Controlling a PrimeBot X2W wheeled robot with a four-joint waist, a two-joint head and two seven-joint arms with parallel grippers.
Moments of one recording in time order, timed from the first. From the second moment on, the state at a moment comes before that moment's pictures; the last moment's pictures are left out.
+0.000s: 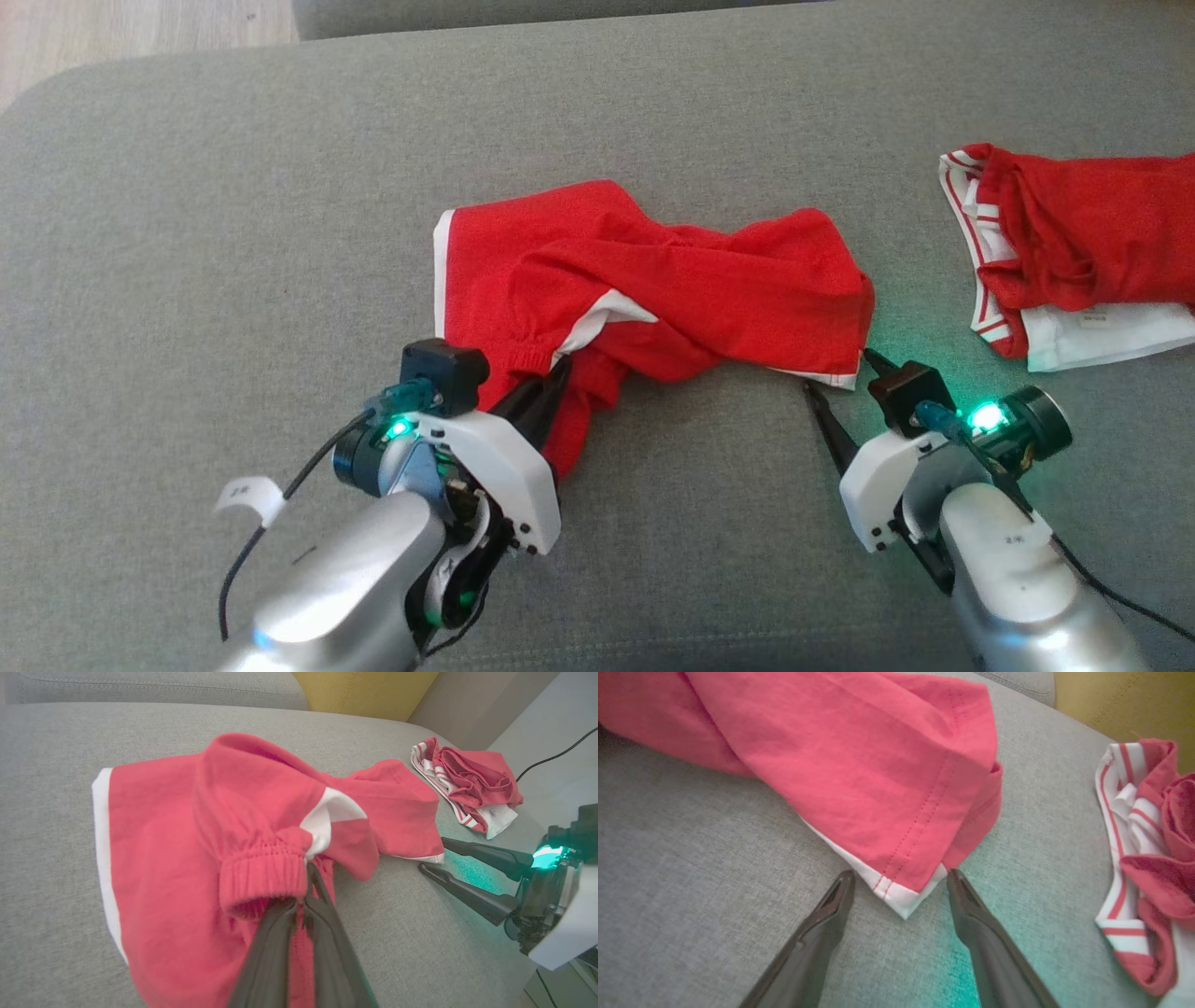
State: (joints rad) left arm -0.47 0.28 -0.92 0.27 -0.80 0.20 -0.04; right arm -0.39 -0.13 0.26 0.73 -0.15 0.13 -0.04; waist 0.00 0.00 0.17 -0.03
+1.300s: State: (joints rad) left arm -0.55 0.53 -1.03 0.09 -0.76 0.01 0.16; right arm -0.64 -0.45 0.75 0.56 0.36 0.13 0.11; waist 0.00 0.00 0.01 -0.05
